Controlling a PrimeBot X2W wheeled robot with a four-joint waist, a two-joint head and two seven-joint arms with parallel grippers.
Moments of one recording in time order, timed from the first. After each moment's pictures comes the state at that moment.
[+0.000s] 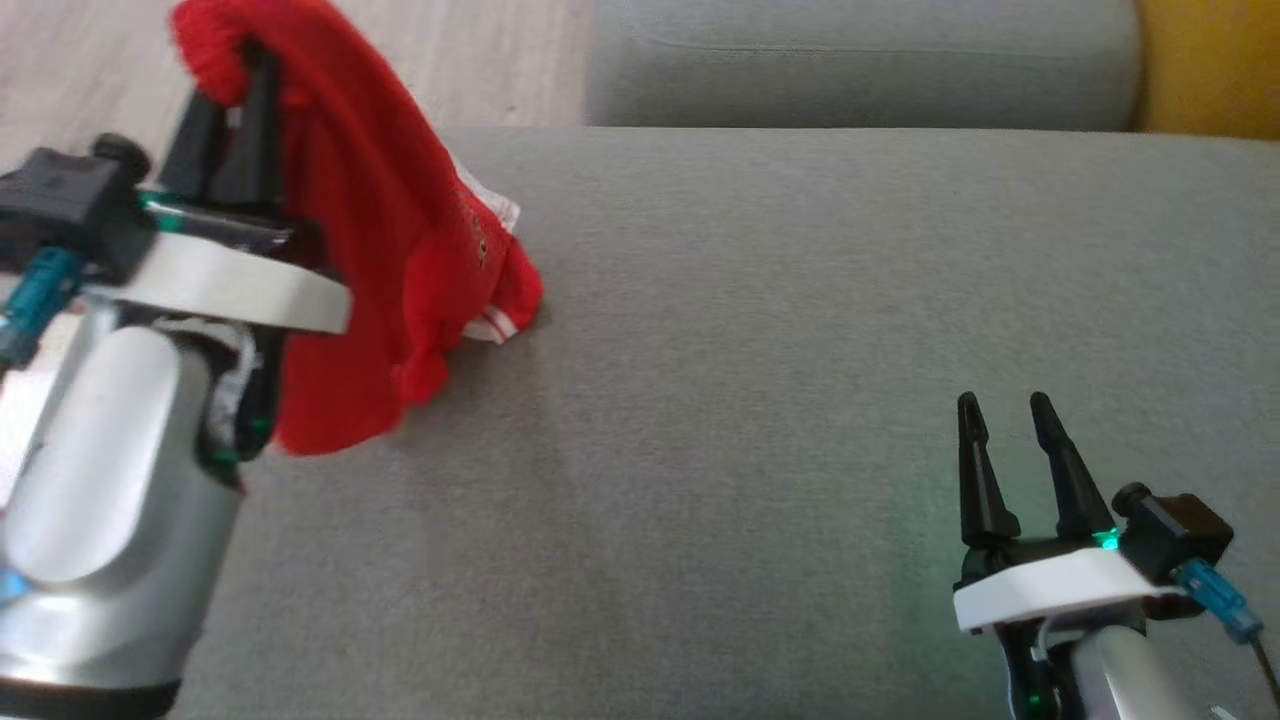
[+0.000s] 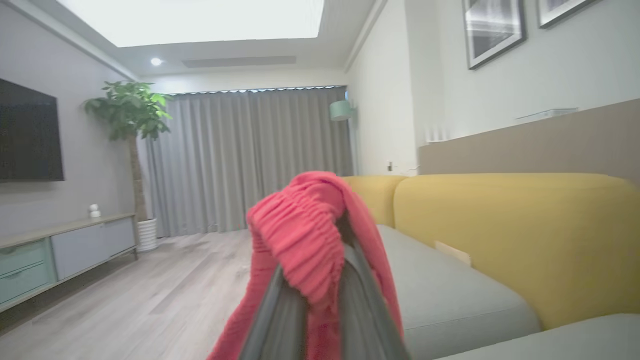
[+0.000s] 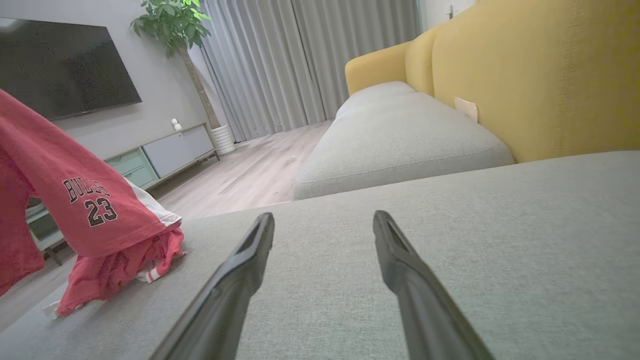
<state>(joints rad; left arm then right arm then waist) -0.57 0.37 -0.36 0.16 -0.41 0.08 -0.26 -0.05 -0.04 0.07 0.28 0.29 0.13 -0.25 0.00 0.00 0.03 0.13</state>
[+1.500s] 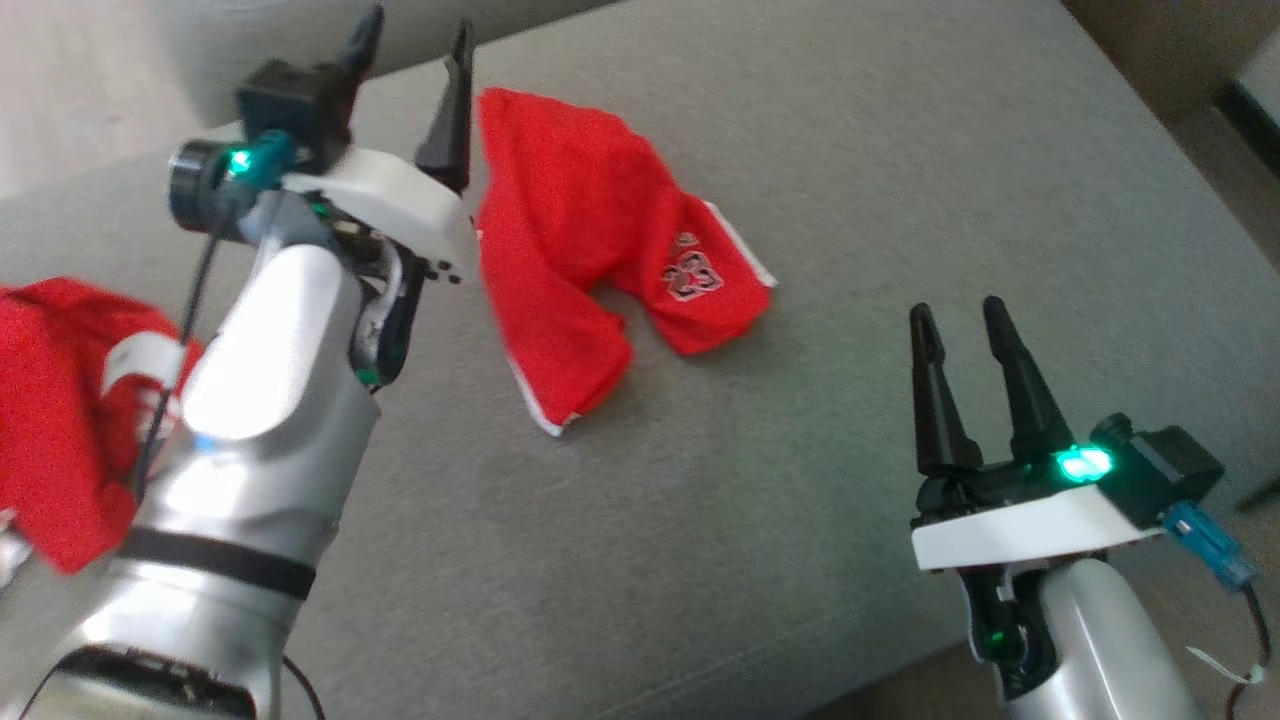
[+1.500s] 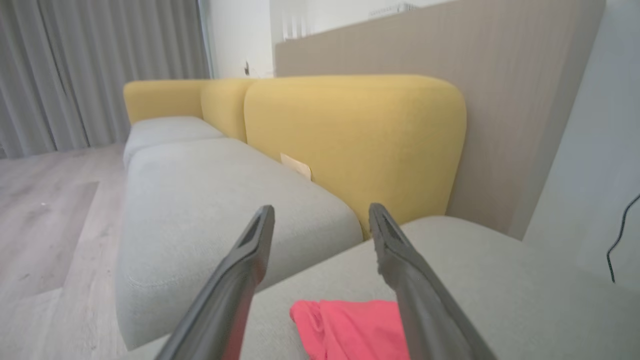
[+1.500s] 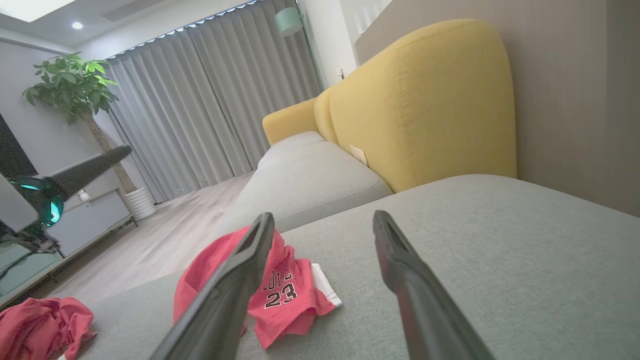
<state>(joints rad) -0.83 0.12 -0.48 0.69 -0.37 0.05 -0.25 -0.13 -0.04 0.19 0.15 0.37 0.13 -0.25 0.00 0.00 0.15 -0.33</state>
